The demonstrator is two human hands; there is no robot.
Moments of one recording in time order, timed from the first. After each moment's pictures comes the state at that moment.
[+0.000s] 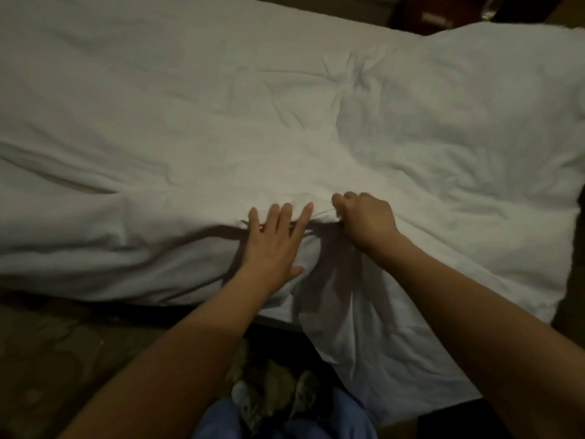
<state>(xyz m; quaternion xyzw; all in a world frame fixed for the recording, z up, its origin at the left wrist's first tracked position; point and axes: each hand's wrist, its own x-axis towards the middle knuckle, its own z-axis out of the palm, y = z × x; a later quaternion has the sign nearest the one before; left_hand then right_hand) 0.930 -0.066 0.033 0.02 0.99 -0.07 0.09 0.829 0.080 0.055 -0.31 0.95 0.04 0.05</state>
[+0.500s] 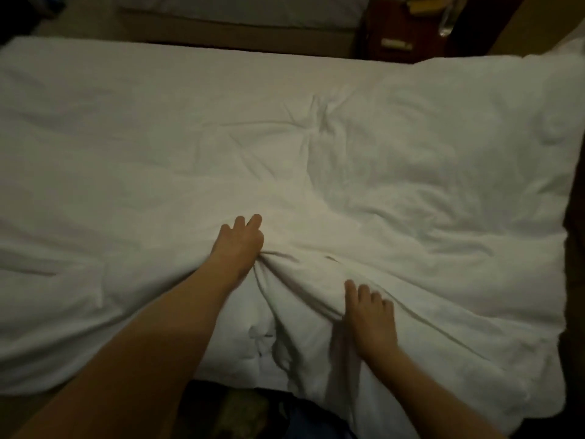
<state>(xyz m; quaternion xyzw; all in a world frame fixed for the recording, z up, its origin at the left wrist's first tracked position) 0.789 -0.113 0.045 0.07 0.99 -0.14 0.07 0.851 0.130 -0.024 -0.13 0.99 0.02 0.09</state>
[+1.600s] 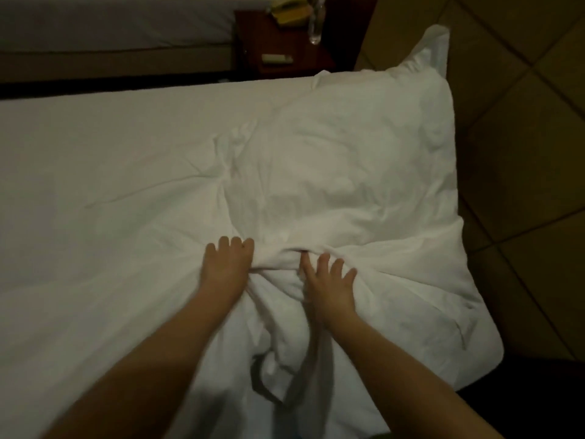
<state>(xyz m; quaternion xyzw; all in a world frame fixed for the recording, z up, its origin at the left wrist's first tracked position) 0.636 -0.071 0.036 0.21 0.98 -0.04 -0.07 0.706 0.101 0.006 0.04 0.98 0.12 0.16</state>
